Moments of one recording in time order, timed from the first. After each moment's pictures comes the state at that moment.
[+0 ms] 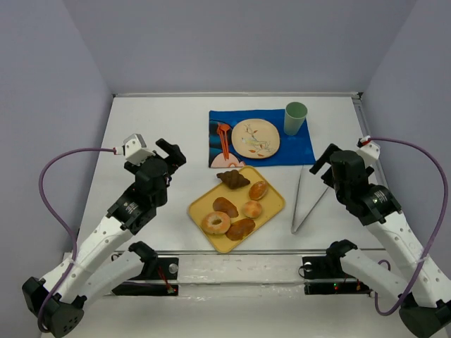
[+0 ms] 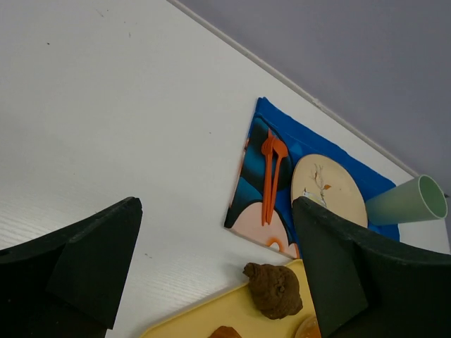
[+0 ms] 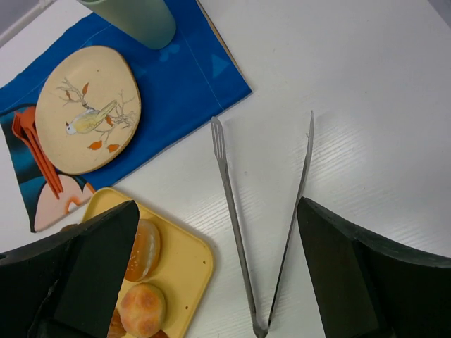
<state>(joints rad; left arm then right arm) -0.64 0.75 0.73 -0.25 -0.78 -0.74 0.45 0.78 0.93 -0.80 0.61 0.79</state>
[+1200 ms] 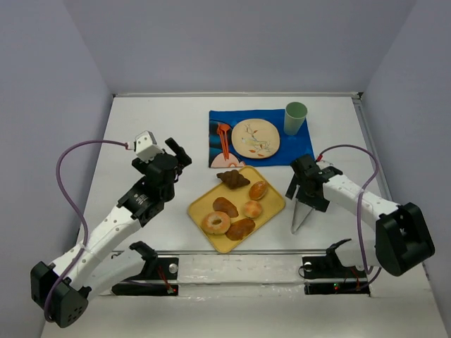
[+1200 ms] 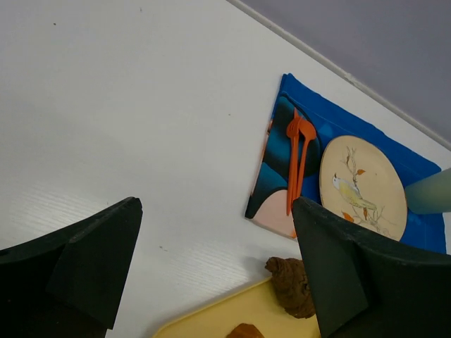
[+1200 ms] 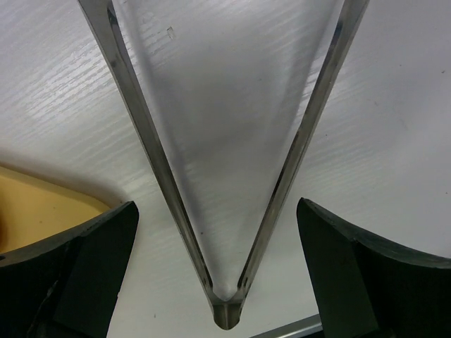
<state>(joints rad) -0.63 0.86 0.73 -0.24 -0.77 -0.74 0.45 1.30 0.76 -0.77 0.36 0.89</state>
